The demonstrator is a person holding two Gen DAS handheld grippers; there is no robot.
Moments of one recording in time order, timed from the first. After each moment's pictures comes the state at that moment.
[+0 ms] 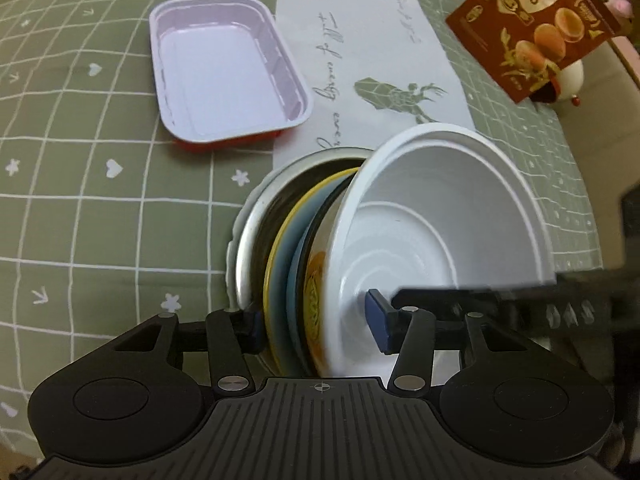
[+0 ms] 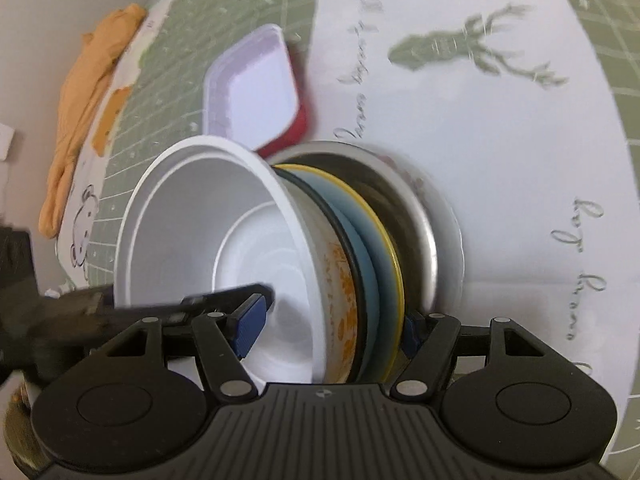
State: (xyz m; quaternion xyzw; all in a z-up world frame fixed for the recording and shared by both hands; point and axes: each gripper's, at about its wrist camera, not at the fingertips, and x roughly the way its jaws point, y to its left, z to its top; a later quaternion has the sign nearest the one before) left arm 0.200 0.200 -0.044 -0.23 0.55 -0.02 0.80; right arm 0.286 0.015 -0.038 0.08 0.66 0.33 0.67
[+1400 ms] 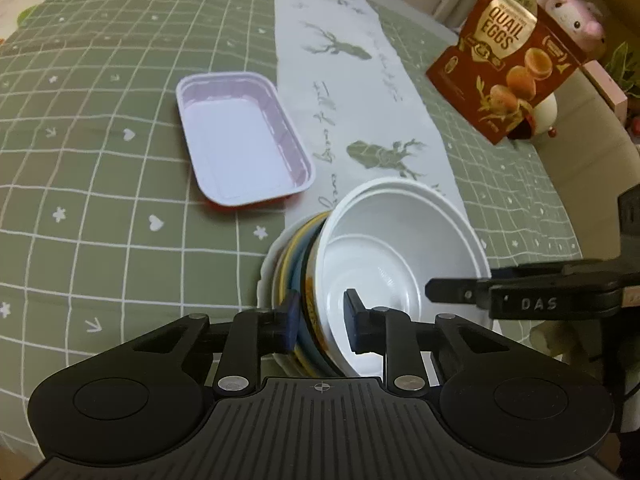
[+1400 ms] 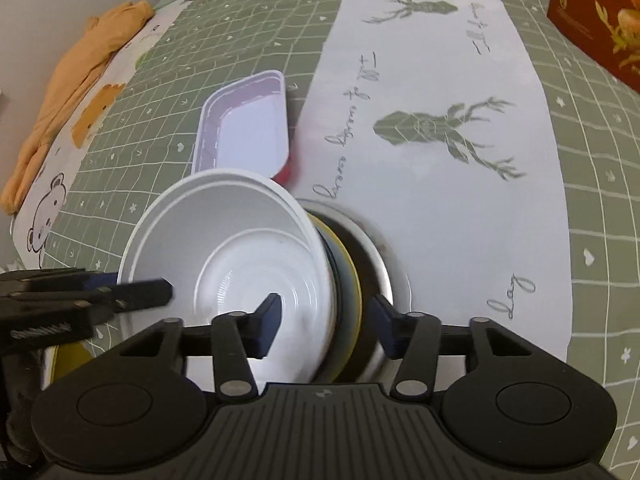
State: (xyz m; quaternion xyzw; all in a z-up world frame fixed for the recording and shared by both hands) left arm 0.170 0.220 0.010 -0.22 0.49 -0.01 0.85; right arm 0.278 0.011 0.004 -0.01 0.58 0.32 0.75
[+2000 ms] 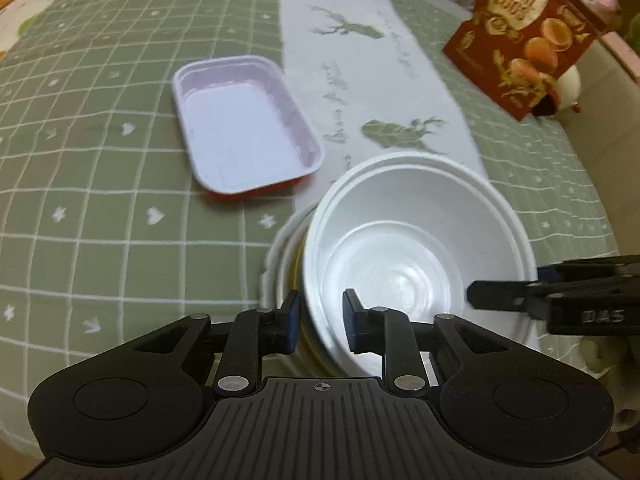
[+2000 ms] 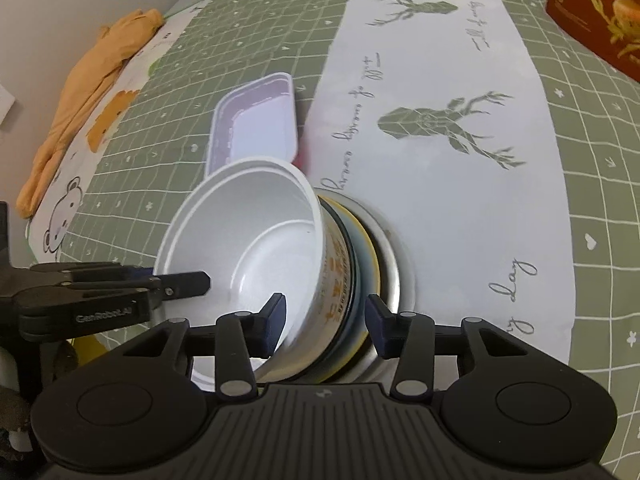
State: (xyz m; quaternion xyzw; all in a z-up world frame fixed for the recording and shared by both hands) left arm 0.185 0.199 -0.011 -0.18 0.51 0.01 0.84; right arm 0.267 -0.005 0.007 0.01 0.58 0.33 0.75
